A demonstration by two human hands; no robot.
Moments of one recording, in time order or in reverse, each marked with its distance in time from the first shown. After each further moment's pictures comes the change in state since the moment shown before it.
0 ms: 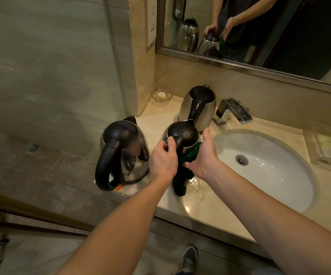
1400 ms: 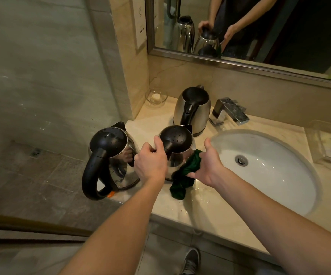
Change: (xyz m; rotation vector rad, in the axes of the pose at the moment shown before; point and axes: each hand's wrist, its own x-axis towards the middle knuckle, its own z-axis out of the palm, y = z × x) left_hand 0.007 0.015 0.010 0.128 0.265 -0.084; right_hand 0.031 -0.016 -0.046 -0.088 -0.011 0.146
